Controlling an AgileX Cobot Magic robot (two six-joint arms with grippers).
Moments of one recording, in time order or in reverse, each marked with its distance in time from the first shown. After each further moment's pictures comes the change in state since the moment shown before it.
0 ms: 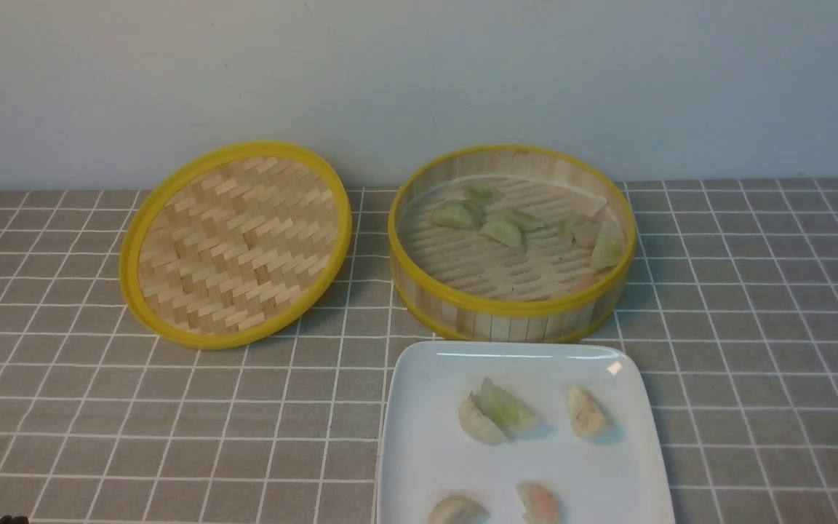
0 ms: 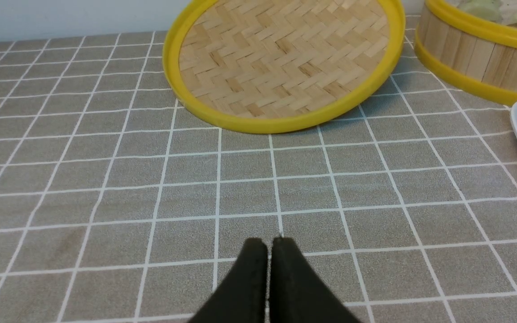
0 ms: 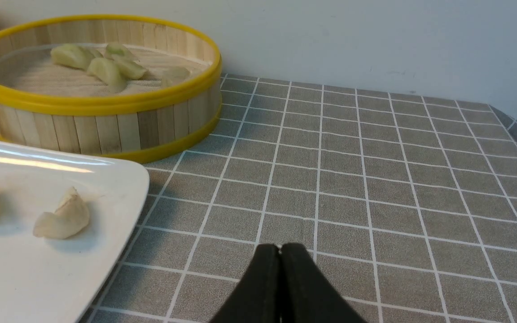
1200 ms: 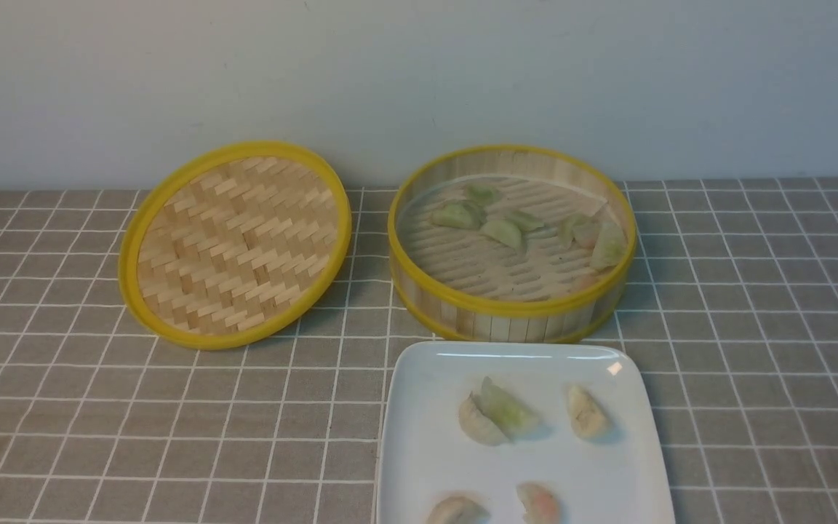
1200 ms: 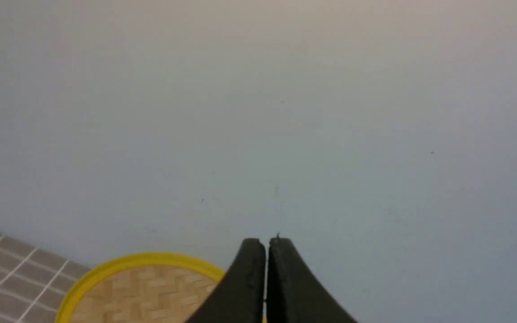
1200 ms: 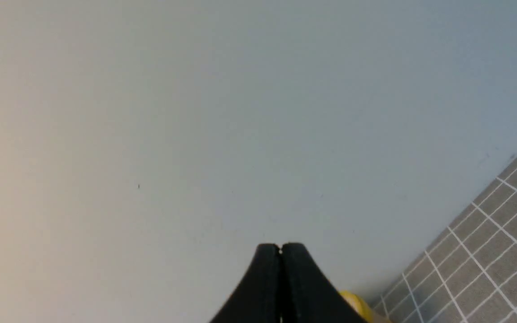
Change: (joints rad) right arm 0.000 0.000 0.010 0.743 -0.518 0.266; left arm 0.000 0.006 -0.204 -0.403 -0.342 -0.093
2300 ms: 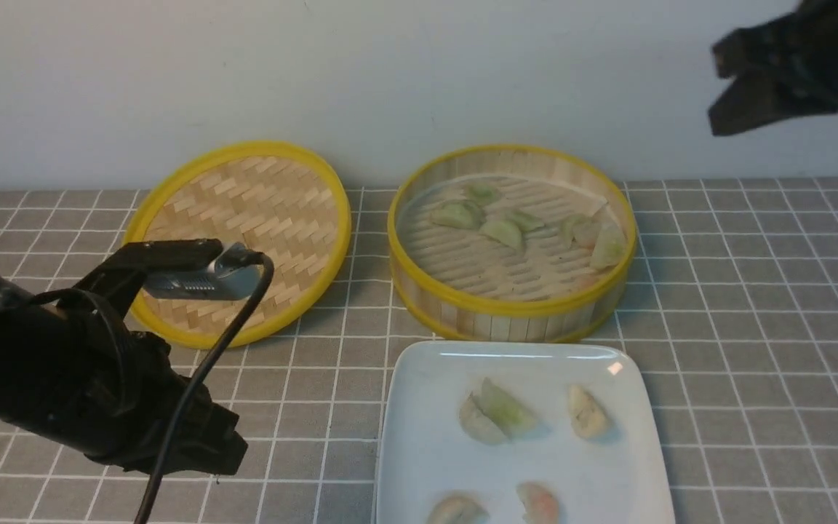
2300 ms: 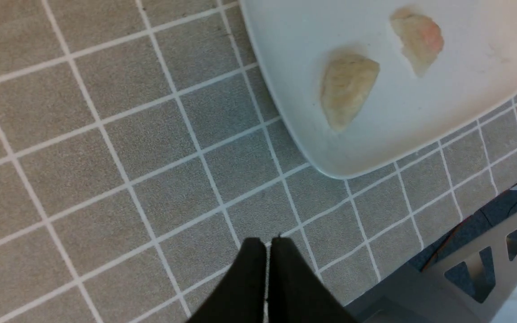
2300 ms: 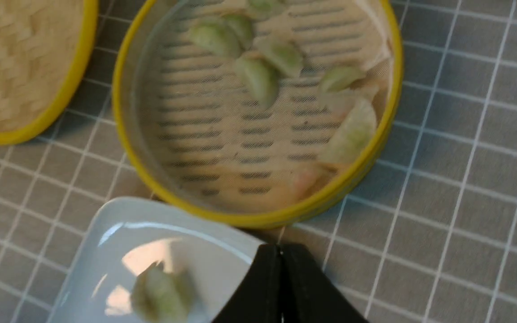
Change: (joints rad) right arm 0.134 1.712 -1.798 -0.508 1.370 -0.287; left arm -0.137 1.242 -0.667 -0.007 1.005 0.364
